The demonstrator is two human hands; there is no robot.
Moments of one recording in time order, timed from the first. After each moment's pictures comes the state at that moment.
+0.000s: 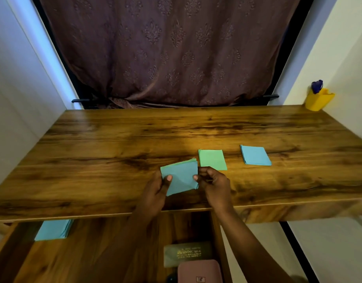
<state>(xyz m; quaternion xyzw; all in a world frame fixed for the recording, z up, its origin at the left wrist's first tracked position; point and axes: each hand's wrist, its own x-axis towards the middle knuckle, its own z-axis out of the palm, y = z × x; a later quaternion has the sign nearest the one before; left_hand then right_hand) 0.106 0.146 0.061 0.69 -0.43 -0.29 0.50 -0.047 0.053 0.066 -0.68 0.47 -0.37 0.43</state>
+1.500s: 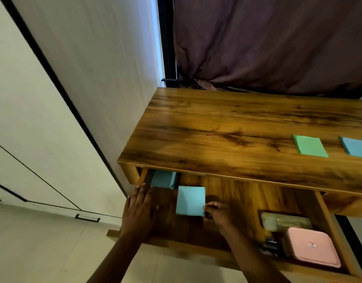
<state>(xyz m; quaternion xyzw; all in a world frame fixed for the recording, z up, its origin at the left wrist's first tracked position) 0.314 0.470 -0.023 0.89 -0.43 -0.03 0.13 0.142 0.290 -0.052 -0.47 0.53 -0.14 0.69</state>
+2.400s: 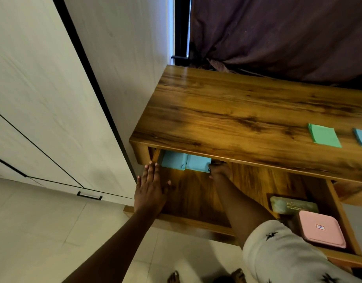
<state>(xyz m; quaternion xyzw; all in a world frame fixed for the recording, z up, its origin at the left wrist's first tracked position) 0.326 0.472 -0.029 0.90 -0.39 -0.09 0.17 0.238 0.222 -0.095 -0.58 0.65 -0.14 0.48</state>
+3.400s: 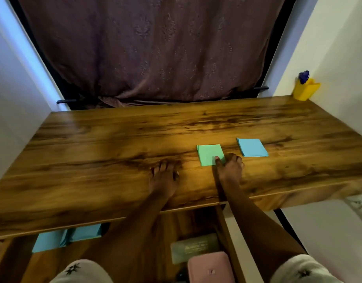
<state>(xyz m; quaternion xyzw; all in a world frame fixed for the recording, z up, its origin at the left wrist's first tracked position) 0.132 0.074 0.008 0.82 -0.55 -0.10 0.12 -0.048 -0.025 0.028 -0.62 0.70 -0.26 0.23</state>
